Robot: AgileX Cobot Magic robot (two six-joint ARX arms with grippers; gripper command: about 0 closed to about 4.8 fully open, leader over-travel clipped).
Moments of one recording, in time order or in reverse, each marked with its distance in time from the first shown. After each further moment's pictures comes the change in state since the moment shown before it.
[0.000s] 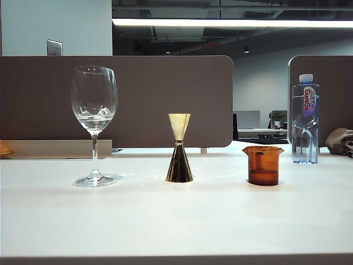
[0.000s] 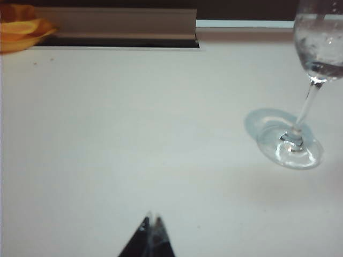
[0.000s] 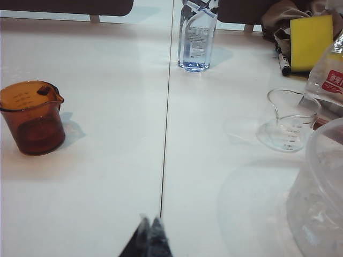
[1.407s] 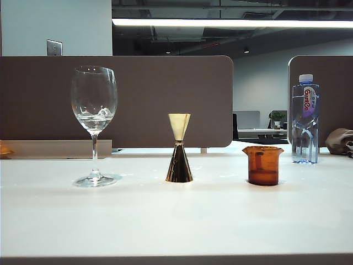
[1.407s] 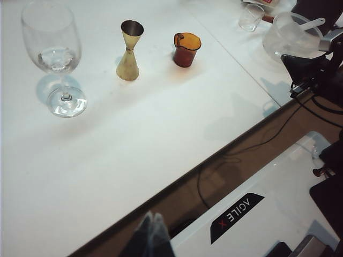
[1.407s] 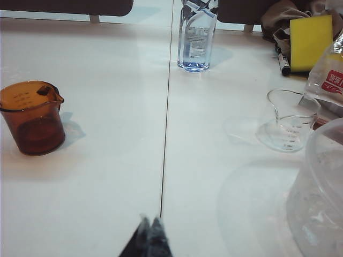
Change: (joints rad) left arm -0.516 0.580 1.446 -1.244 0.205 -0.095; right arm 0.000 0.000 0.000 0.000 0.000 0.000
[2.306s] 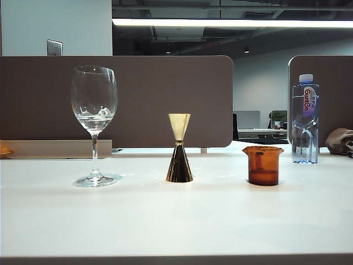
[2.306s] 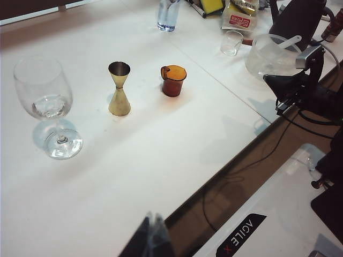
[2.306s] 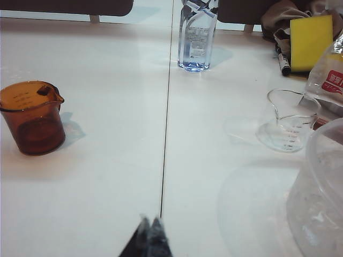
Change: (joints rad) left arm 0.000 0.000 0.000 0.104 0.046 0.080; right arm 0.000 0.000 0.000 0.000 0.000 0.000
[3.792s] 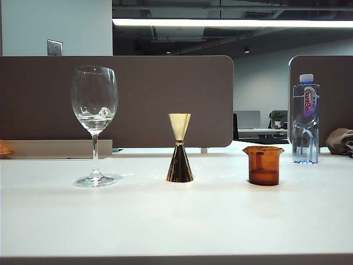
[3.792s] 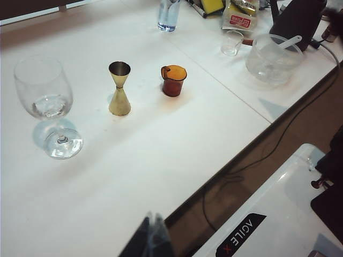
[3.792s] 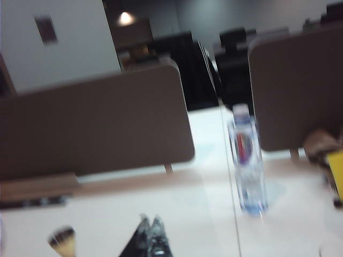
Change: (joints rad) left arm 0.000 0.000 0.000 0.000 0.001 0.000; right arm 0.001 0.002 0.465 -0.067 -0.128 0.274
